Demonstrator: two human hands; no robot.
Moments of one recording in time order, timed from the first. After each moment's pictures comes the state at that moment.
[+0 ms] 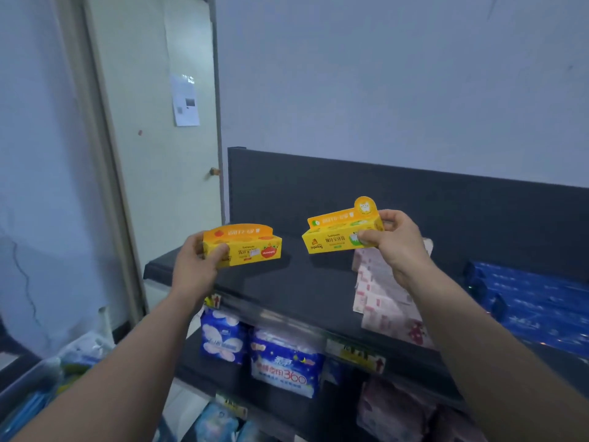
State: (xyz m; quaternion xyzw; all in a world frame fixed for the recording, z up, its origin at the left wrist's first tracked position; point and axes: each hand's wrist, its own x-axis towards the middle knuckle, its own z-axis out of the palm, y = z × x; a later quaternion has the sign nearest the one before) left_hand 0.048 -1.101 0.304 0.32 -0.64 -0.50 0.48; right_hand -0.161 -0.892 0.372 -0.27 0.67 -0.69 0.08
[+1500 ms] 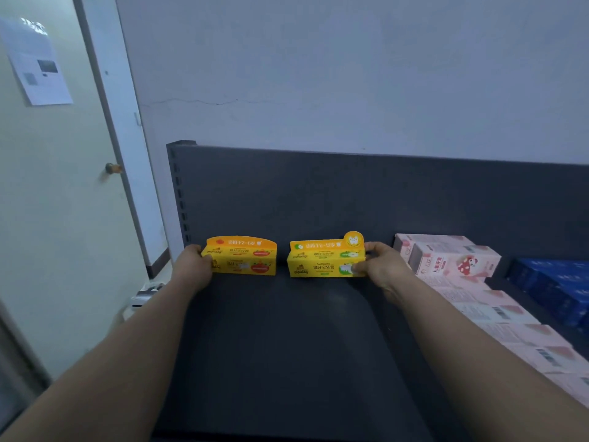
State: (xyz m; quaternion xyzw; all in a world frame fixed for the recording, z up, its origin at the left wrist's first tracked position) left_hand -0.136 -1.380 0.279 0.36 -0.83 -0.36 0.21; right_hand -0.267 -1.083 0.294 -0.06 0.78 -0.62 0.10
